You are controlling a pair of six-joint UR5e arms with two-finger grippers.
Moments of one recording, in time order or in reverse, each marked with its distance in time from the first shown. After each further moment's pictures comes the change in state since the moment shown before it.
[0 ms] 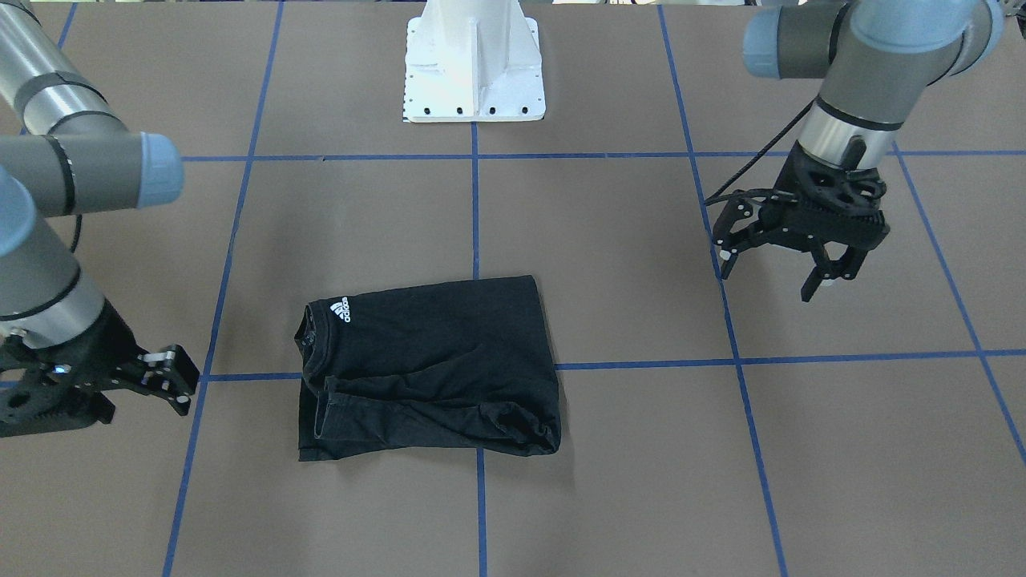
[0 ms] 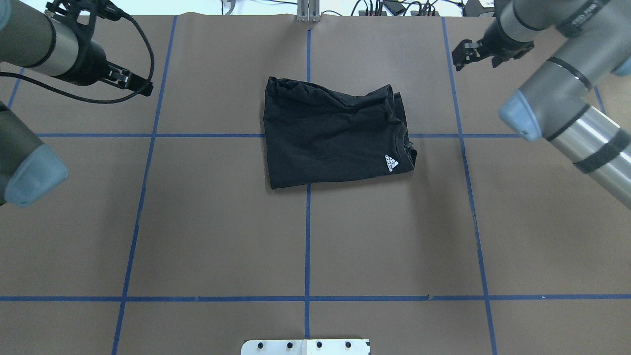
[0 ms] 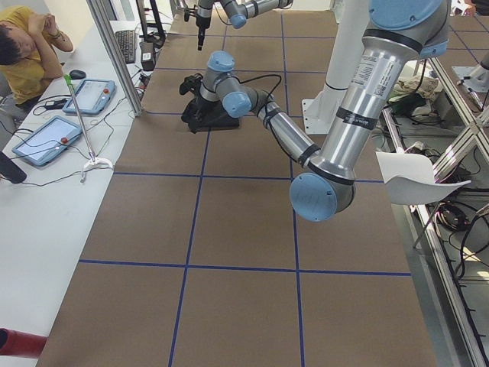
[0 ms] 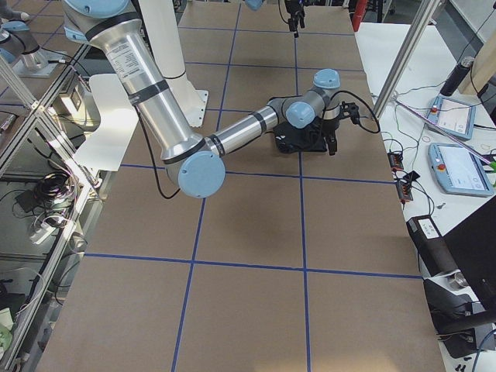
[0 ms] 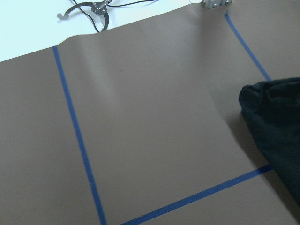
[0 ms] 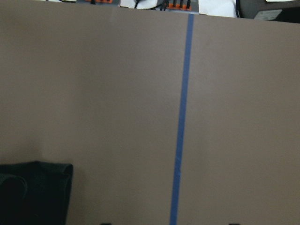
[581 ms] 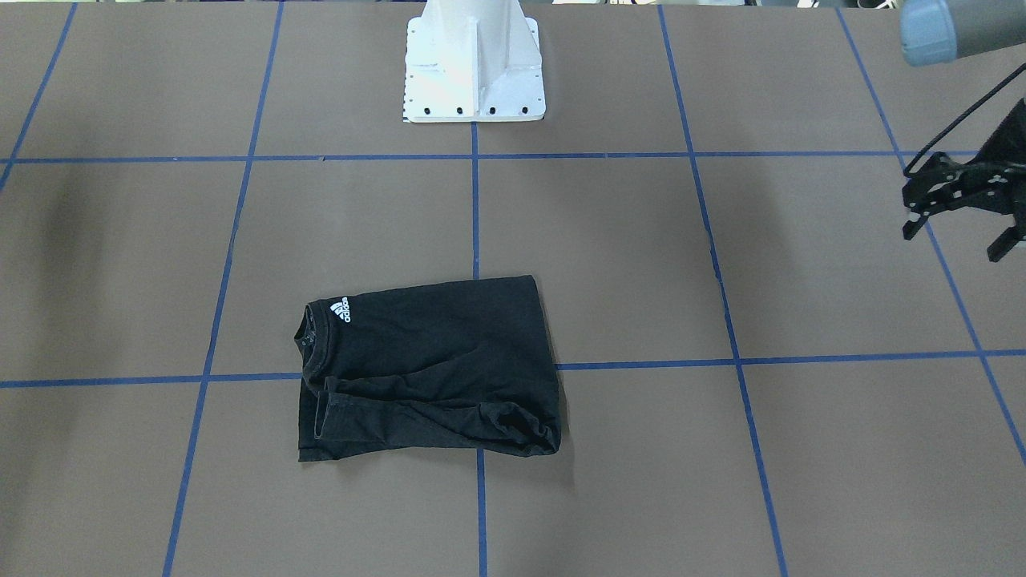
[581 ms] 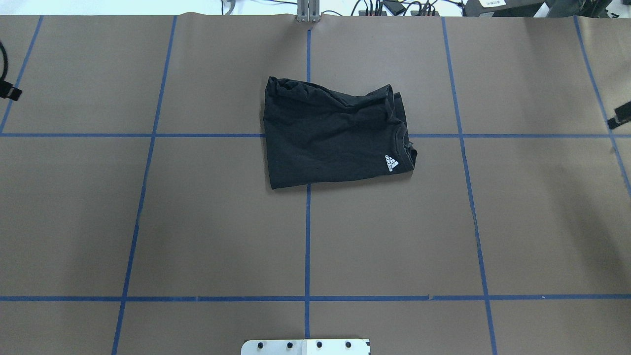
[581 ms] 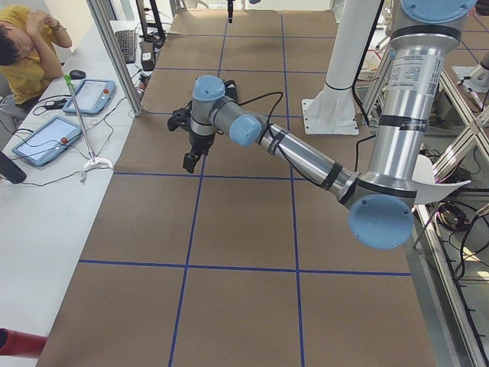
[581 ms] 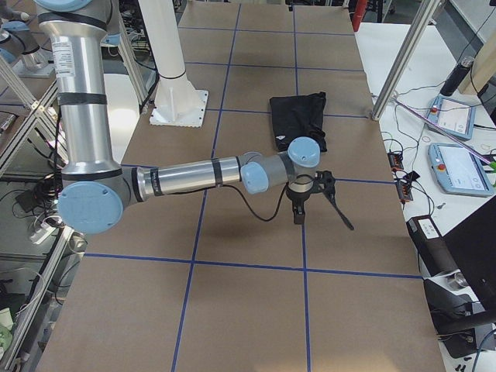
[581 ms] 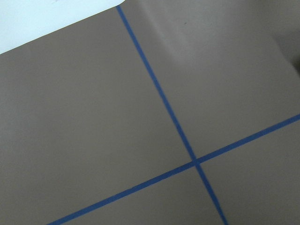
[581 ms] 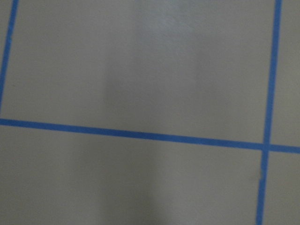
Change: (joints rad) left arm -0.297 0.248 -0.012 0.055 -0.222 0.349; right arm 0.308 -0.442 0.092 -0.016 0.255 -0.403
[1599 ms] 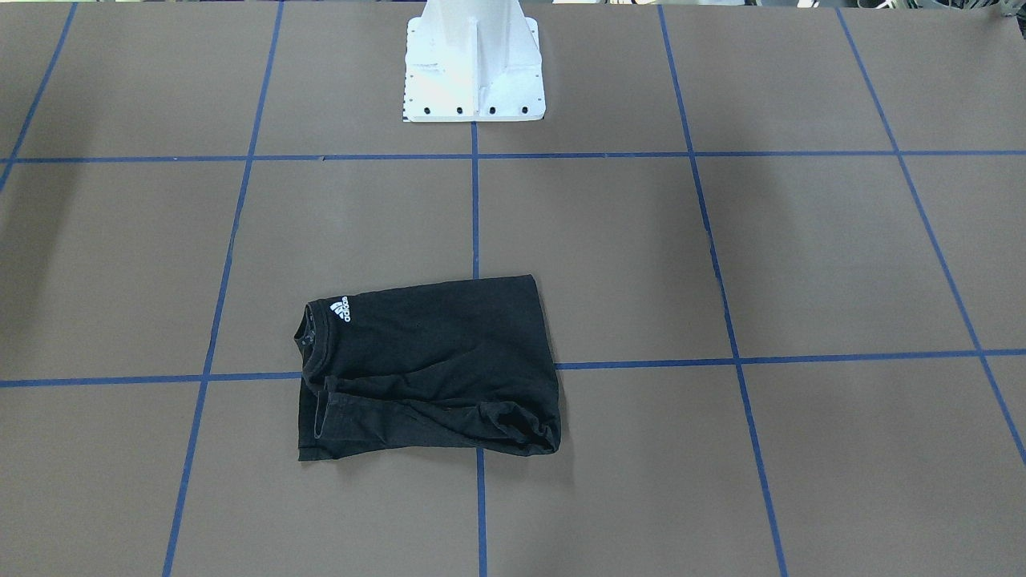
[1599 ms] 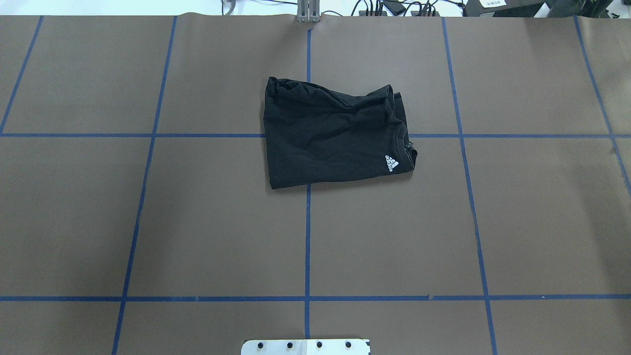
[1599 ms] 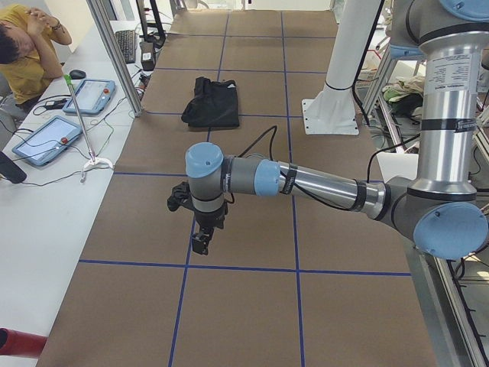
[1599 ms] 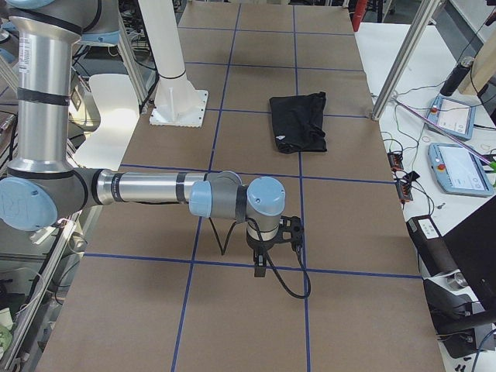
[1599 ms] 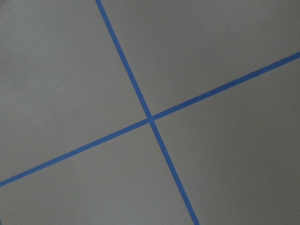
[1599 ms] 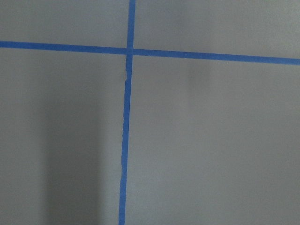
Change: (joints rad) left arm -0.270 0.158 0.138 0.233 -0.026 0.491; right arm 0.215 -0.137 0.089 -0.287 -0.058 -0.337
